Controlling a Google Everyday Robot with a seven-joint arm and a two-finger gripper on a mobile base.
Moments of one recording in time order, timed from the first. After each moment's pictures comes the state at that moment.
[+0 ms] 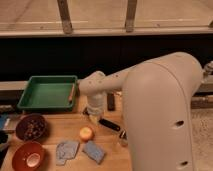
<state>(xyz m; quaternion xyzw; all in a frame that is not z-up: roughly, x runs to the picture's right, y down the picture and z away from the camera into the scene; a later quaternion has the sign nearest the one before) -0.032 0.173 0.793 -0.40 0.14 0.29 0.86</state>
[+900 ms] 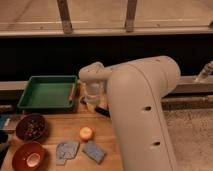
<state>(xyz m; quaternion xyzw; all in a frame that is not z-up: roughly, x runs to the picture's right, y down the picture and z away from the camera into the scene) -0.073 0.125 0.839 -0.39 0.11 0.28 0.87</state>
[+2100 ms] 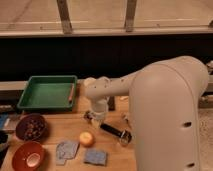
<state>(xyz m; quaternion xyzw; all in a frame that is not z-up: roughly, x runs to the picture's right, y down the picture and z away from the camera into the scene) -0.032 0.199 0.792 -0.41 0.13 0.30 0.86</state>
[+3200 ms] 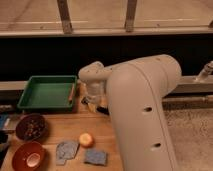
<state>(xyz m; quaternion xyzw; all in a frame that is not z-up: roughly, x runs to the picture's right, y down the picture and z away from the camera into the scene) -0.067 0.127 0.830 -0.38 0.12 0.25 0.88</state>
